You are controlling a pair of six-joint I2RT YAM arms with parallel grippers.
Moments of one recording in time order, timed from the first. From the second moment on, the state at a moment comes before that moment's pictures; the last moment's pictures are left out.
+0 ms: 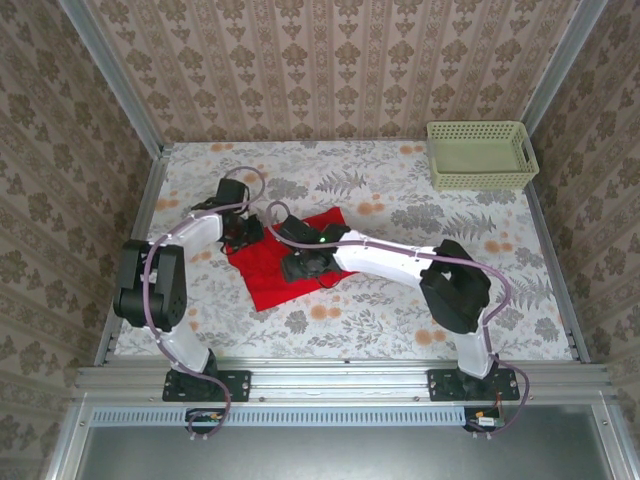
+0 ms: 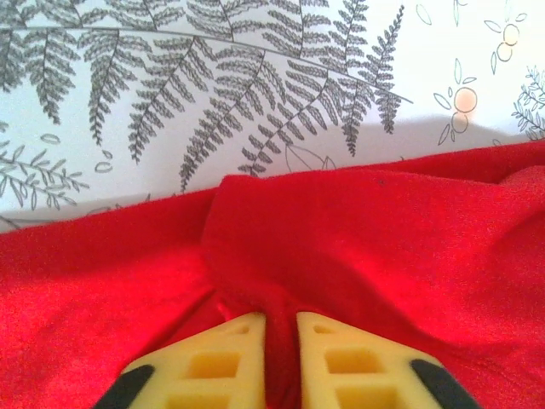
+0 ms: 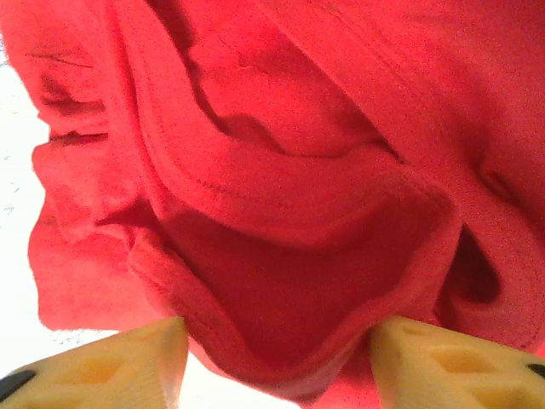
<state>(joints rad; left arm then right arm) -0.23 1.71 1.07 -0.50 0.18 -0.50 0.94 1.98 1.56 -0.69 0.10 0.60</state>
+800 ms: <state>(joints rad) -0.02 1.83 1.19 -0.47 0.37 -0.57 1.15 1.89 1.51 -0.50 0.20 0.31</state>
